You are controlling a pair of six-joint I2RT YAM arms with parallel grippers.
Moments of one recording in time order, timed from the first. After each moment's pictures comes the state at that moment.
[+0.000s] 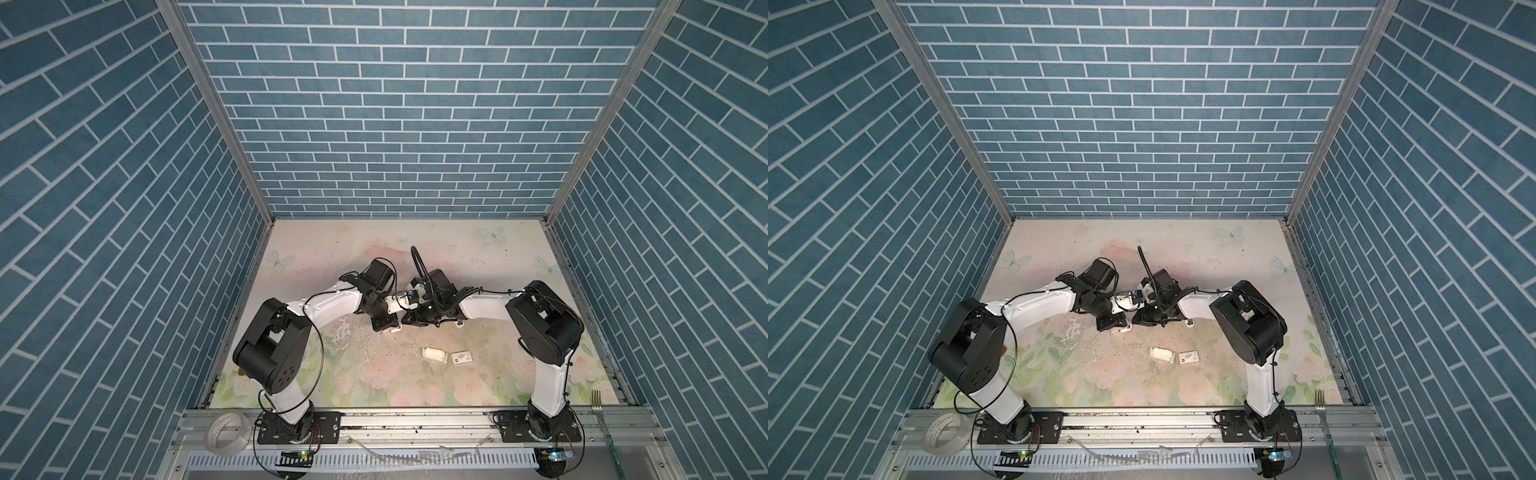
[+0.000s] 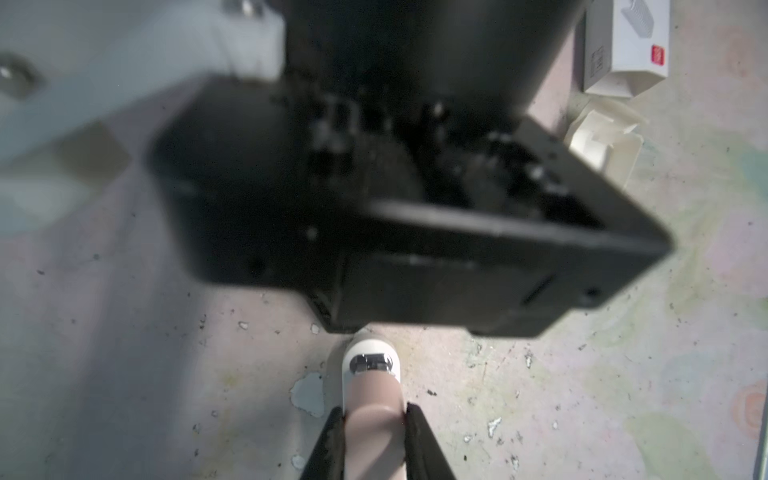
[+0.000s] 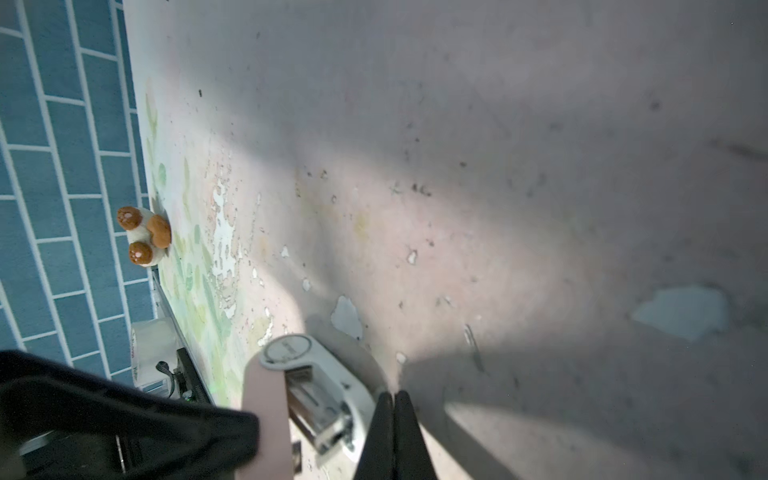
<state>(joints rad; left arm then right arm) -0.58 1.69 1.05 -0.61 0.38 0.71 0.75 1.94 1.04 -0.07 -0.55 0.63</state>
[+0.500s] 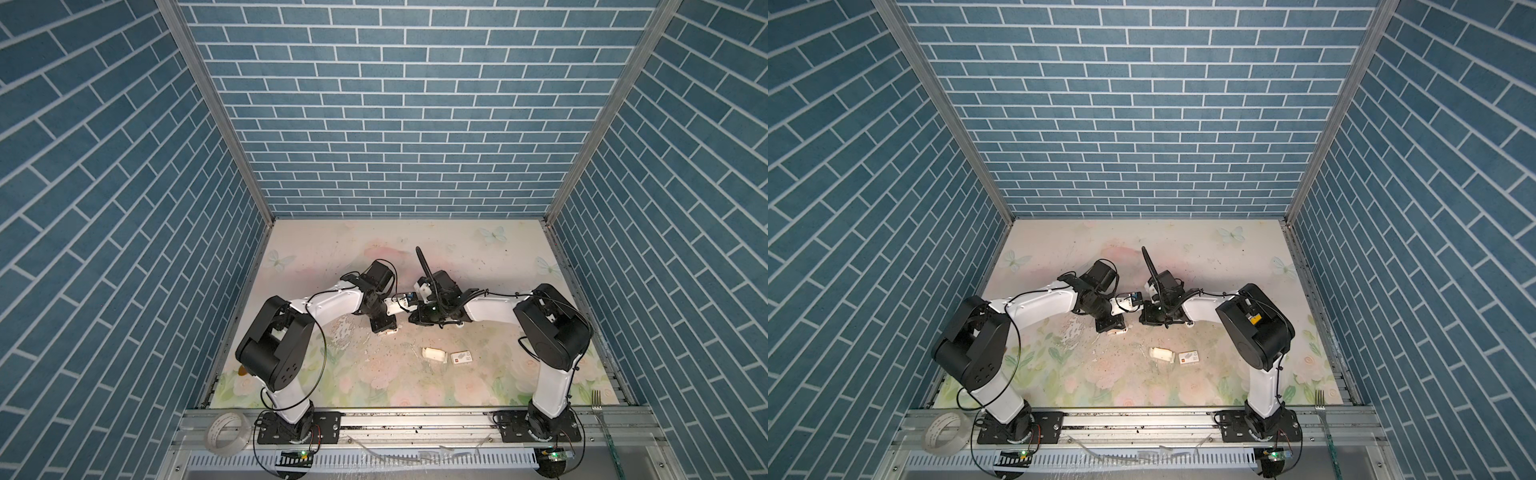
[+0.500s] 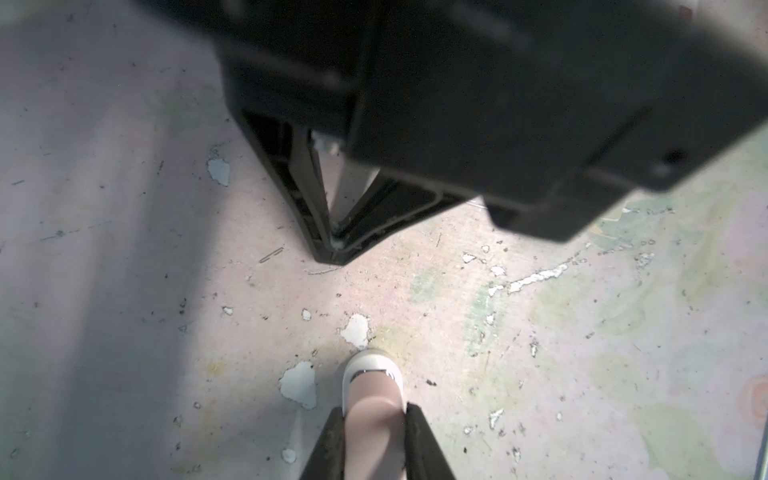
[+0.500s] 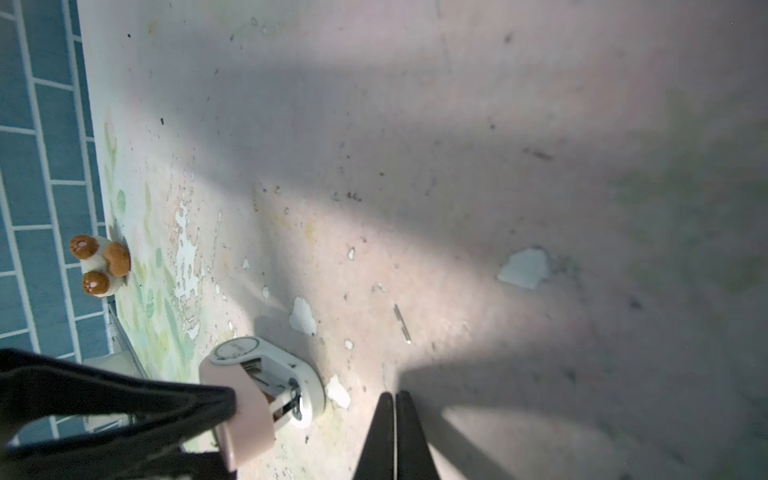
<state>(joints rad) -0.58 1.70 1.05 -0.63 0.36 0.71 0.74 1.87 0.99 -0.10 -0.42 0.63</state>
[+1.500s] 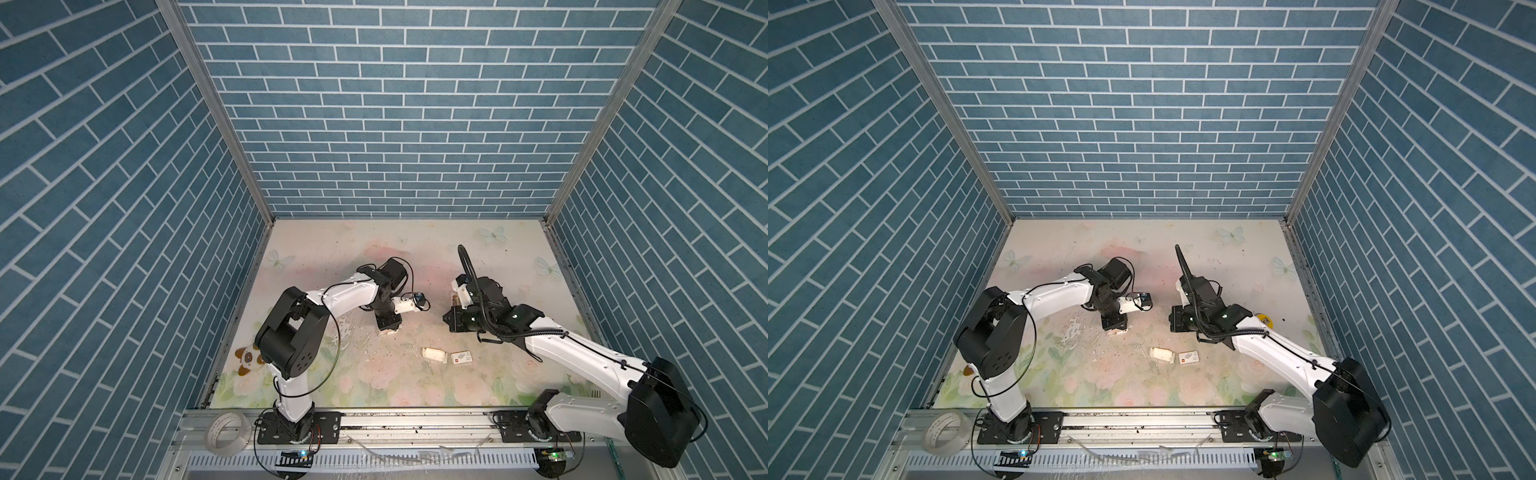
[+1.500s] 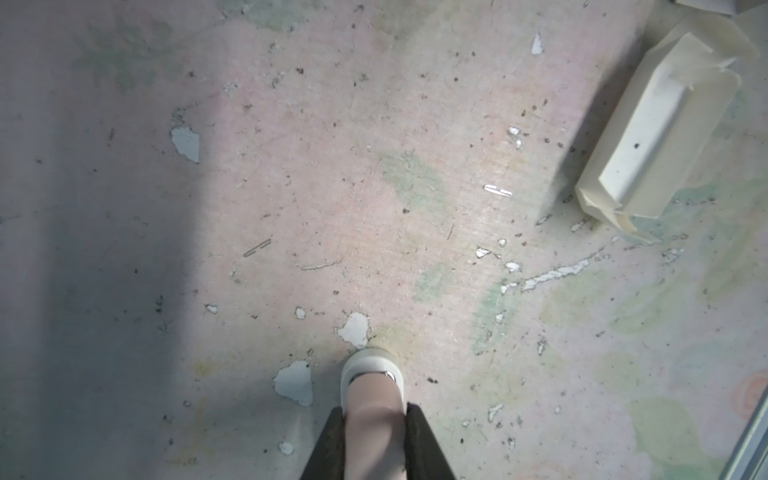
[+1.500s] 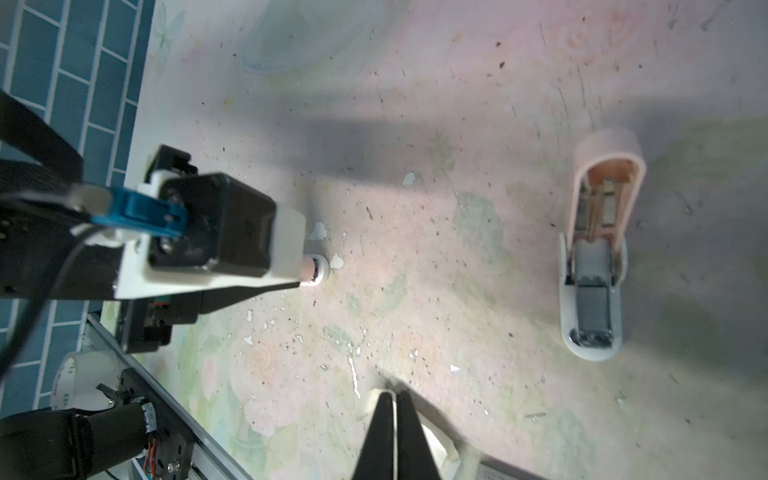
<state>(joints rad) -0.65 1.84 1.23 -0.82 0.22 0.65 0.72 1.20 0.74 -0.39 -0.20 0.58</state>
